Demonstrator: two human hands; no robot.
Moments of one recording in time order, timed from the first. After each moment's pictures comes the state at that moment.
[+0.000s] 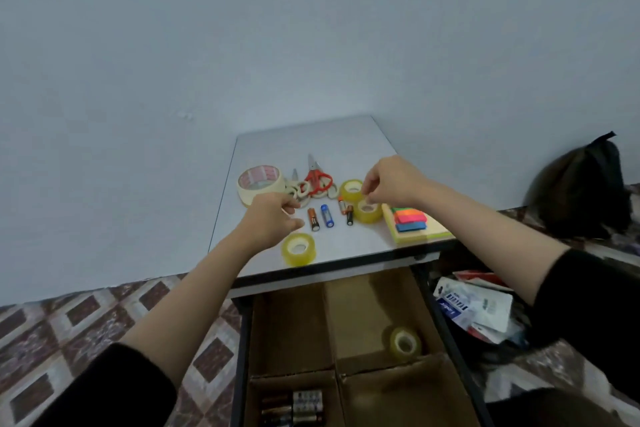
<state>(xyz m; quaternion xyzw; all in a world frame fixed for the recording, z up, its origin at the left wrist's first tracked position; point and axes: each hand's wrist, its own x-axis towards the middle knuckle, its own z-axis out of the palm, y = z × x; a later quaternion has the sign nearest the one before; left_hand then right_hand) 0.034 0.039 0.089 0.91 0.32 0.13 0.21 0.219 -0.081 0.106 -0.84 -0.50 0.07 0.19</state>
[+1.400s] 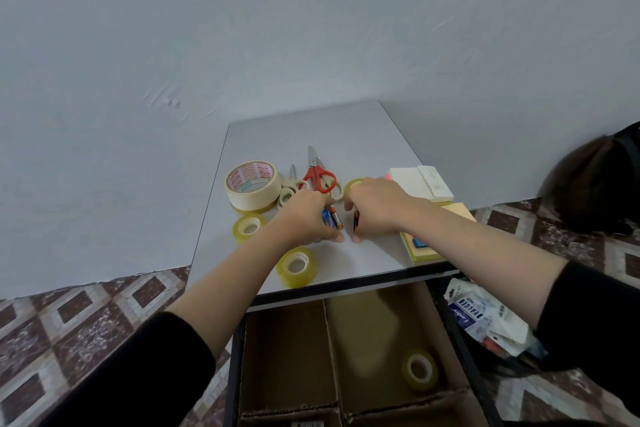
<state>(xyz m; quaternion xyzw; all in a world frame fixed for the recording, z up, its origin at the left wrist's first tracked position) 0.109 0.061 0.062 0.96 0.25 -0.03 0.12 0.217 -0.029 0.070 -0.82 -0.57 0.07 -0.01</state>
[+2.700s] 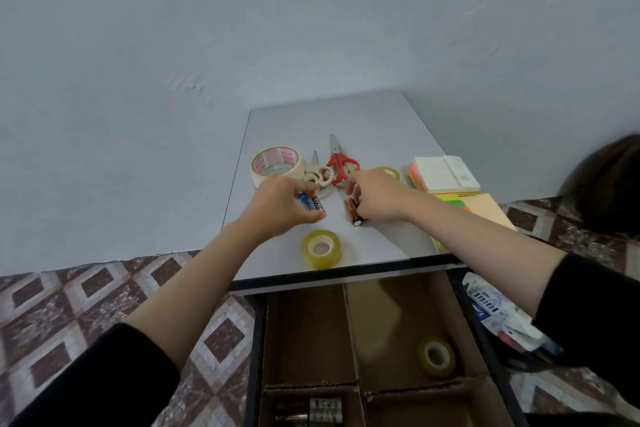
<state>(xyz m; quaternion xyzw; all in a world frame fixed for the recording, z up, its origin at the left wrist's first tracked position) 0.042 0.083 0.074 0.94 0.27 0.11 0.17 0.196 -0.010 0.063 -0.81 -0.55 0.17 0.14</state>
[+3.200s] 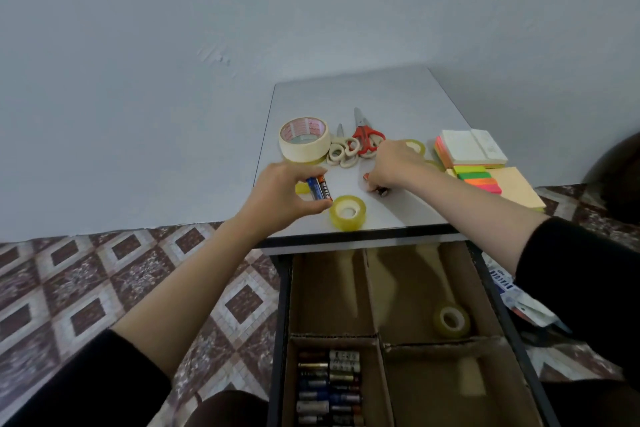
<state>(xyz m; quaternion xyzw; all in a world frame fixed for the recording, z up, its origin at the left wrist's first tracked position) -0.019 0.057 0.080 0.94 0.26 0.16 0.16 0.168 0.001 0.065 -0.89 -0.43 0.13 0.11</state>
